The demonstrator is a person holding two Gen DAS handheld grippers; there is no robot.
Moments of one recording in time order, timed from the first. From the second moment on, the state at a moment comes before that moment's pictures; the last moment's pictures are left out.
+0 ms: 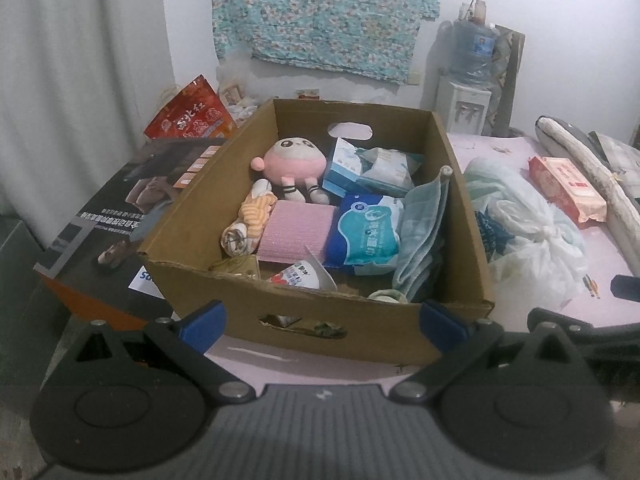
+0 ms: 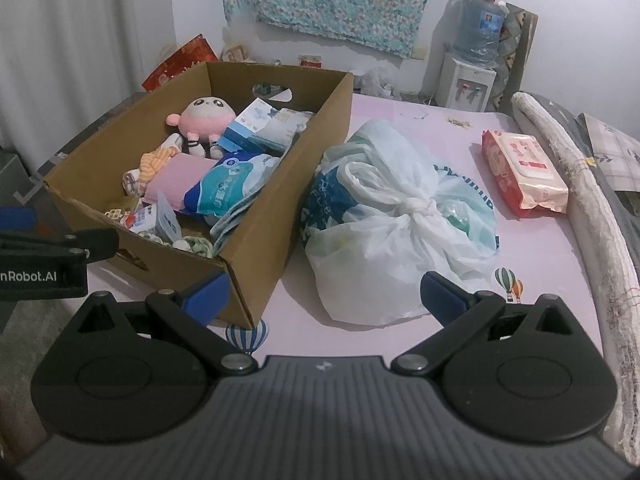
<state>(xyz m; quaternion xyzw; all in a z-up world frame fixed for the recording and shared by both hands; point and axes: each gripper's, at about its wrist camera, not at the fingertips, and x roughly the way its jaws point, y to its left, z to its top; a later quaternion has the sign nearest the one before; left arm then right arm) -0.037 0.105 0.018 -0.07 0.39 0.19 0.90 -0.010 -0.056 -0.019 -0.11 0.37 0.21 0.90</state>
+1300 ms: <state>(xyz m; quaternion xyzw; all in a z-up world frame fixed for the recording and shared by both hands) -0.040 0.110 0.017 -0.07 0.39 0.20 0.90 -0.011 -0.053 -0.021 -0.12 0.38 0.22 0.89</state>
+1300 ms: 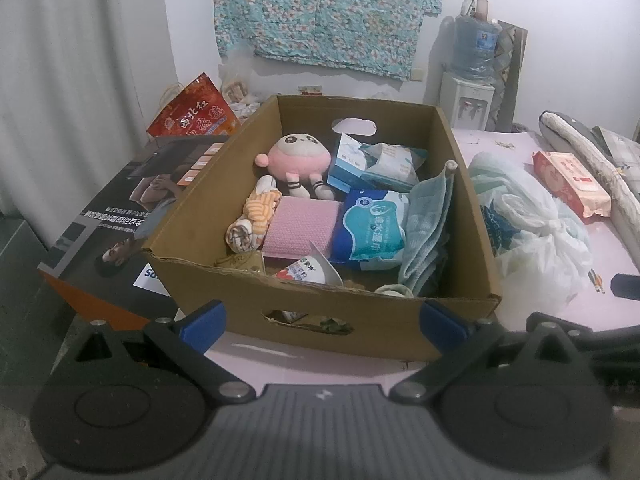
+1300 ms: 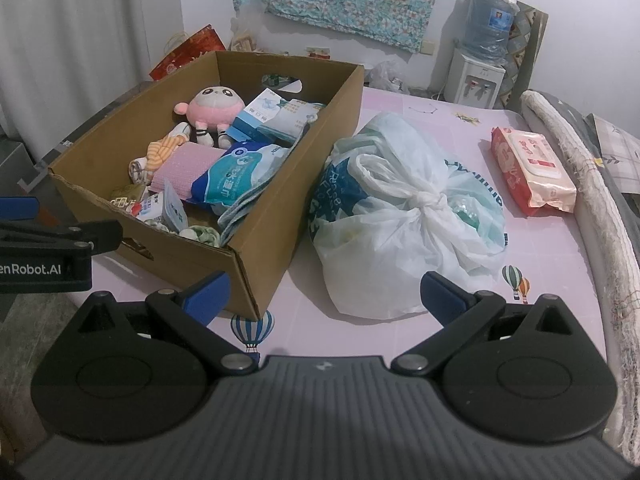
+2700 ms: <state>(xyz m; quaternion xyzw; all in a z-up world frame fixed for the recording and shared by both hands) -0.041 0.109 0.017 -0.06 0.39 0.20 0.90 -0.008 -0.055 -0.025 -0.12 0.39 0.23 0.89</state>
